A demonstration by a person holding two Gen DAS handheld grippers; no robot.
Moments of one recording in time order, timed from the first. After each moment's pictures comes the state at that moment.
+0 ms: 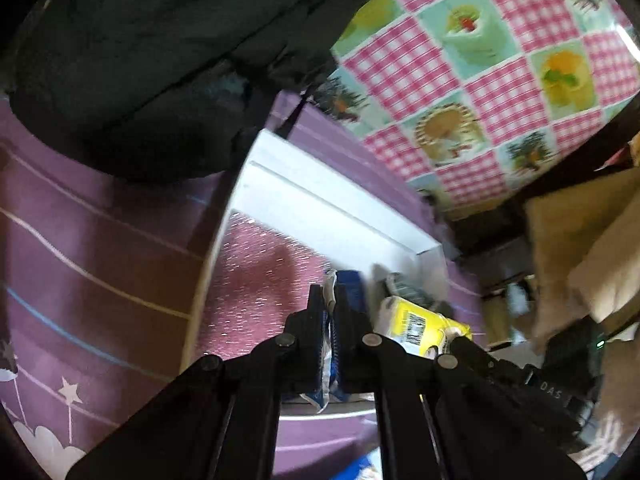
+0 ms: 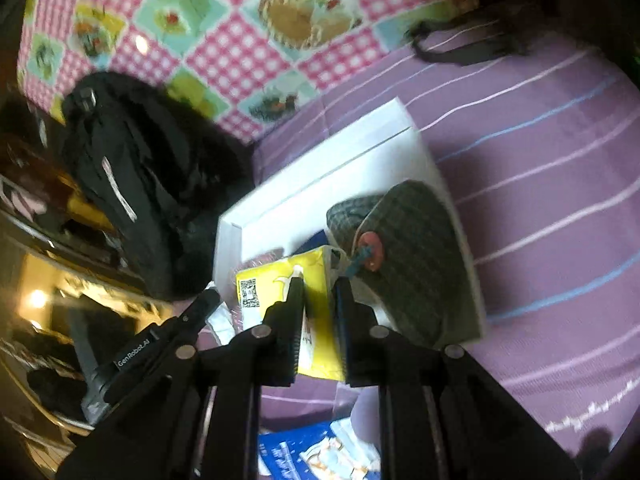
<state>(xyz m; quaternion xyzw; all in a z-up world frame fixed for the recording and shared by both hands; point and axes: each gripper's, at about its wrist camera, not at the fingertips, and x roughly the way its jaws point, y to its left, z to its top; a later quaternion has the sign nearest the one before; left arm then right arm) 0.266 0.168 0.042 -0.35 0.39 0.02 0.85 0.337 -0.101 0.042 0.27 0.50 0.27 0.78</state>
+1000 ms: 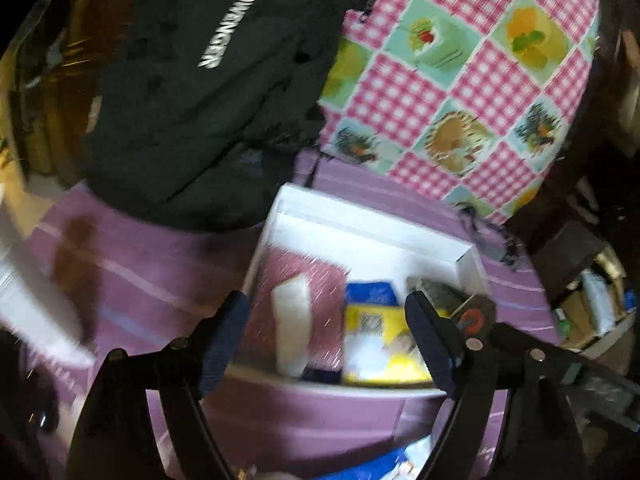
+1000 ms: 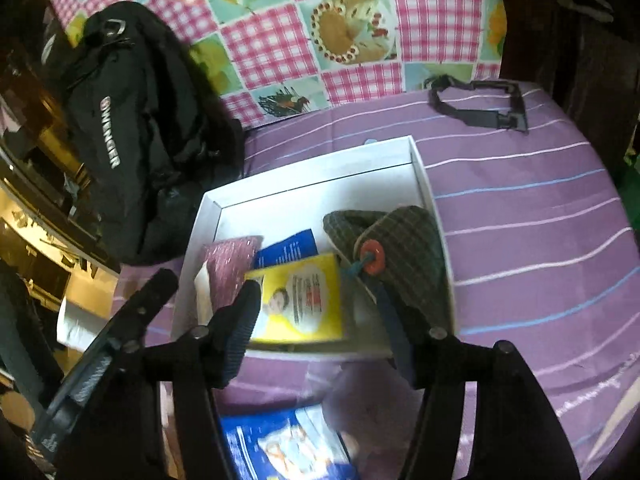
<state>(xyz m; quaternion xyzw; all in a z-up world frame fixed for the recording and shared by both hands) 0.226 0.111 0.084 -0.19 0.35 0.16 0.90 0.302 -0.088 0.077 0.12 0.47 0.24 0.84</state>
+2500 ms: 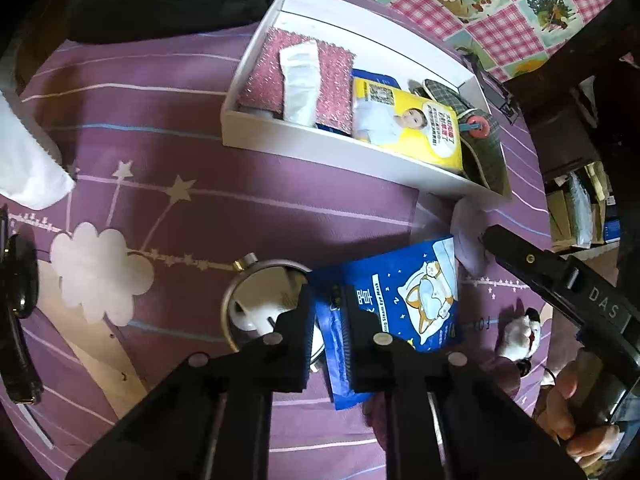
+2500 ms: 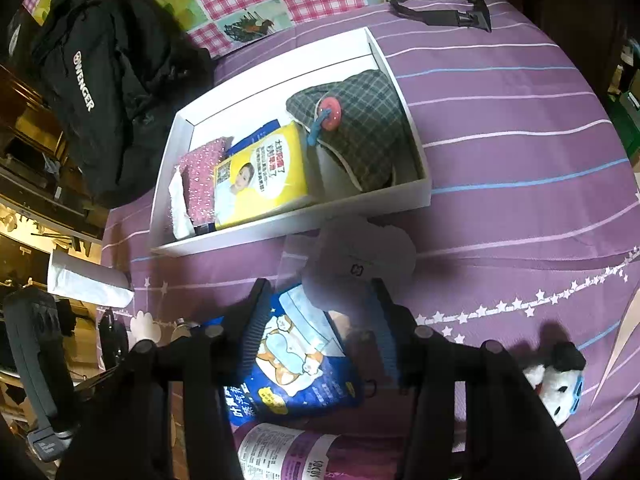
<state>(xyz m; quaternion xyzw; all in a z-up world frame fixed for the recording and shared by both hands) 0.179 0.096 0.025 -0.25 0.57 0.05 0.78 0.261 -0.100 0.036 0.12 0.58 0.21 0.78</state>
